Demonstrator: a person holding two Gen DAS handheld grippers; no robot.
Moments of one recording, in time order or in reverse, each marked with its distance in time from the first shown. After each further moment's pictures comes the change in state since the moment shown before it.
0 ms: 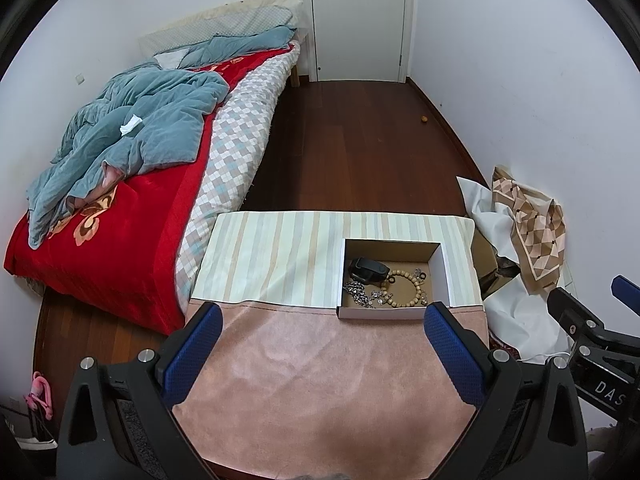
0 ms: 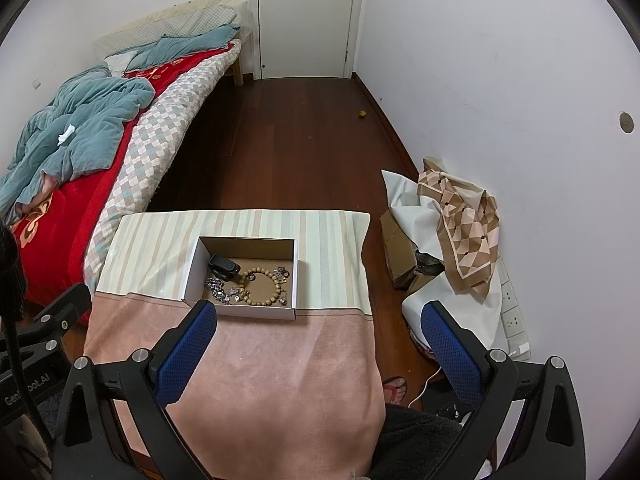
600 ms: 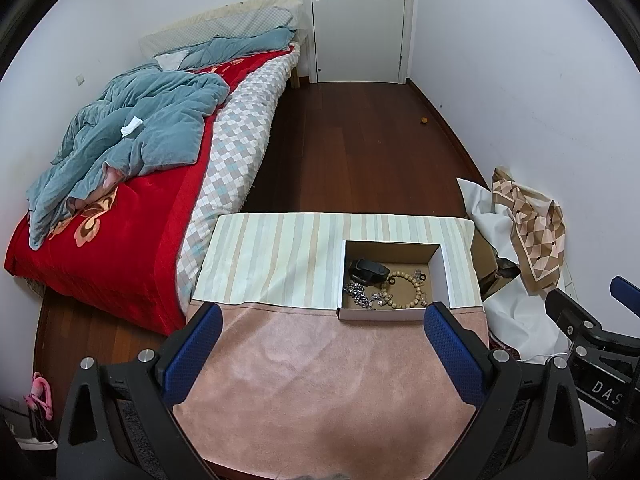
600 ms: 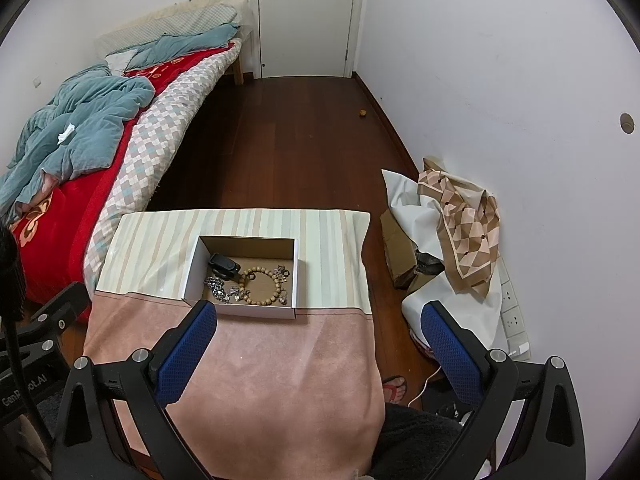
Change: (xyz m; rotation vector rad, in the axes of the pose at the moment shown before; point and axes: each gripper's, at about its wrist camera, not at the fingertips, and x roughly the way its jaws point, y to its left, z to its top) left arm -0.003 -0.002 0.002 -0.001 -0.003 0.001; right arm -0.001 0.003 0.000 -0.006 0.005 0.000
